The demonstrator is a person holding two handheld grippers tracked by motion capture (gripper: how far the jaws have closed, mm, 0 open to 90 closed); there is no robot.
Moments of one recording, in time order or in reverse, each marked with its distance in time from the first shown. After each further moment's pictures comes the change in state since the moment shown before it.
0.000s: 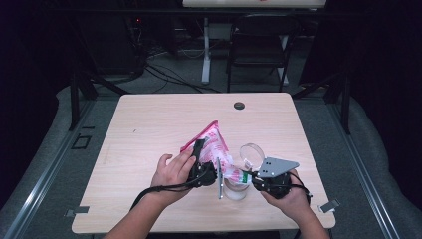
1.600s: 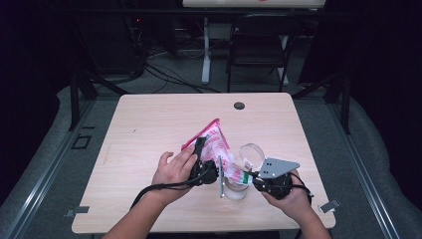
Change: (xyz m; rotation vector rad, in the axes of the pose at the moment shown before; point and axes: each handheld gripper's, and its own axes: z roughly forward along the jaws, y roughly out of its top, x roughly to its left) left arm 0.005 0.004 0.001 -0.007 0.016 0.012; right arm 0.000 0.000 -0.003 0.005 0.001 -0.017
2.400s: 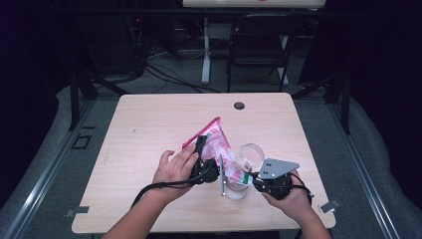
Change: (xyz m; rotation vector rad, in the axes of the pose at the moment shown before) left arm 0.003 0.003 0.002 0.005 0.001 0.003; right arm 0.001 -0.001 0.000 0.004 0.005 -0.005
